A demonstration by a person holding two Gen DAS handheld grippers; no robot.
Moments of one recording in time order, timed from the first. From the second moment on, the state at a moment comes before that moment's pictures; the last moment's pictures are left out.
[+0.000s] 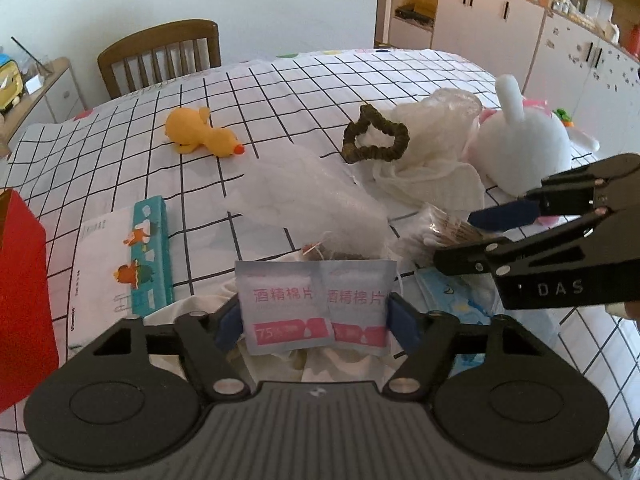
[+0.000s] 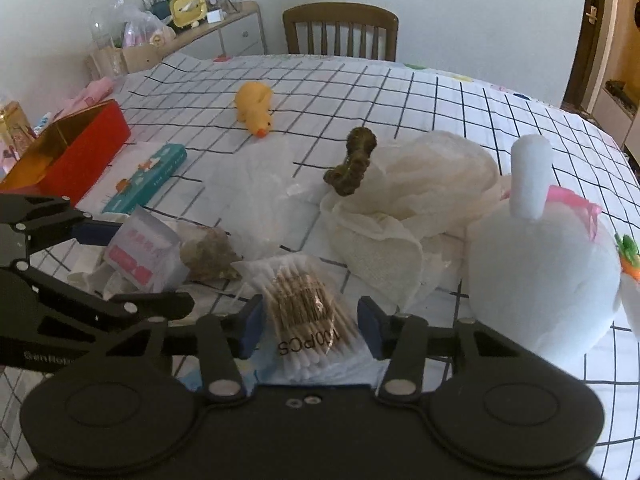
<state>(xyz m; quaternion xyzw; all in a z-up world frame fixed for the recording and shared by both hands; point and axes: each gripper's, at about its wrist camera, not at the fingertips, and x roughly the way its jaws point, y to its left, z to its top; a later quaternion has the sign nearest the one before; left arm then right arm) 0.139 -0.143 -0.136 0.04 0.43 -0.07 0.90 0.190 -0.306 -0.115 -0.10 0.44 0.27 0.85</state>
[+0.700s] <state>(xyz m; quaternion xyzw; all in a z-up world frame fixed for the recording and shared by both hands) 0.123 -0.140 -0.122 0.02 0.42 -0.06 0.91 0.157 -0.302 -0.090 -0.12 0.40 0.28 0.86</state>
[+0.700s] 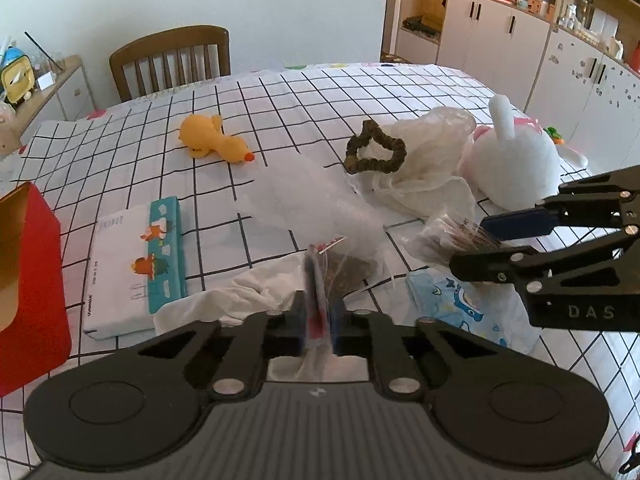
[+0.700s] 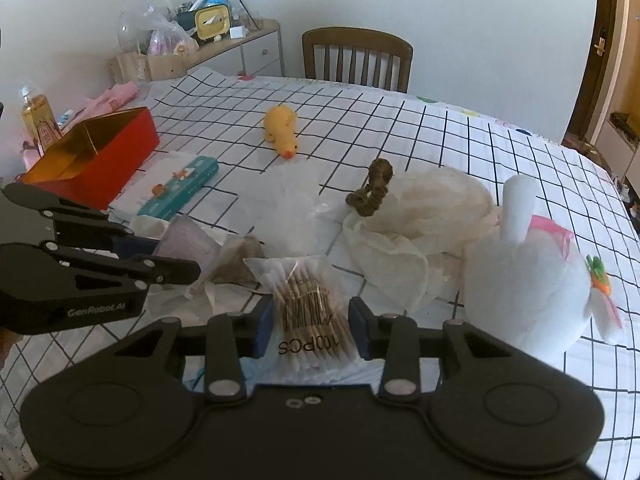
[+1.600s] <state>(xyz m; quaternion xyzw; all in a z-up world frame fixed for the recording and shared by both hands) 0.093 -0.047 -0.047 -0.03 0.35 -0.01 0.94 0.131 -0.216 -0.019 -0.12 0.34 0.33 0.87</state>
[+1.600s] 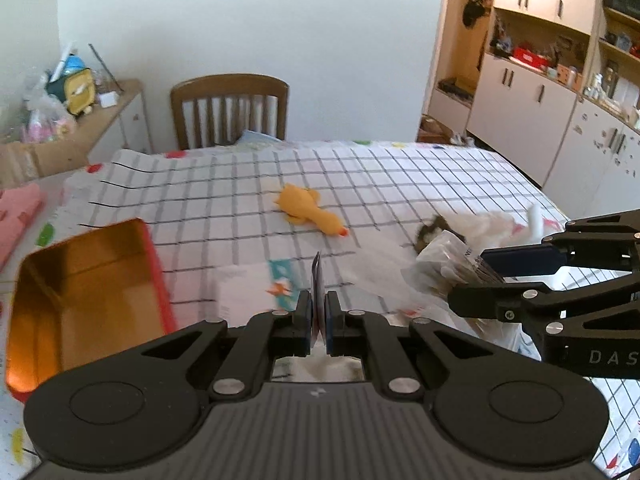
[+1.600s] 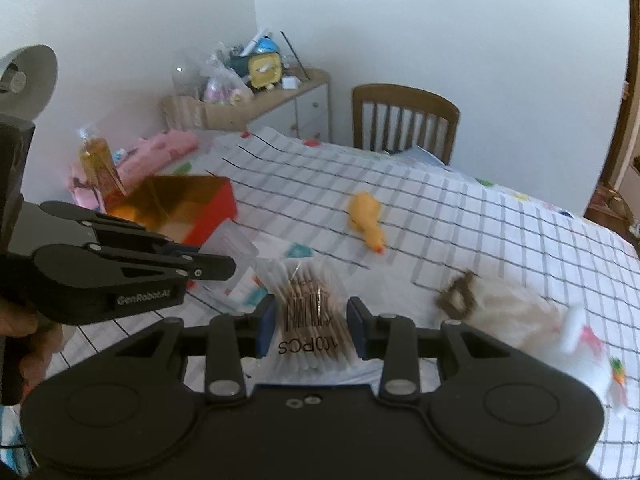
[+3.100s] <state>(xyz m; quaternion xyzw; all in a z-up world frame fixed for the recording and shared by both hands) 0.160 0.179 -0.090 -0.02 0.43 0.07 0.90 0.158 0.059 -0.082 -0.22 0.38 0.40 0.81</state>
